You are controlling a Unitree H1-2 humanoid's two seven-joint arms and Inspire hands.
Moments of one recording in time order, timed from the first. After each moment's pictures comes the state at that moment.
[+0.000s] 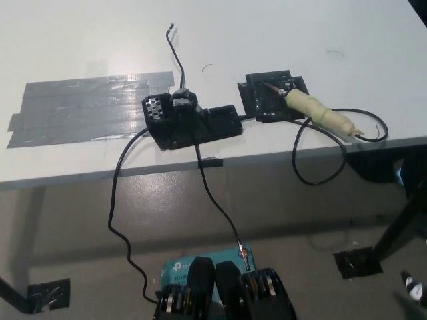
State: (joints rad) left_arm 0.29 0.42 -0.04 -0.24 0.00 0.41 -0.26; right_arm 0.10 -0.35 -0.13 -0.19 -0.50 0.23 0.43
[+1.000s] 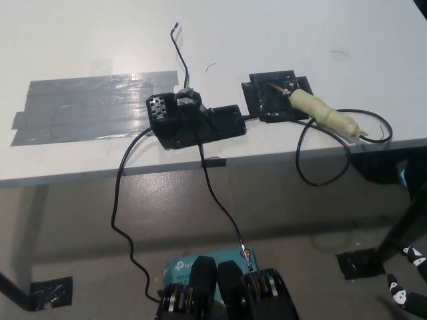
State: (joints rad) left_arm 0.32 0.42 0.01 -0.25 0.00 0.41 -0.26; right_arm 0.06 -0.39 -0.06 -0.07 -0.33 0.13 0.39
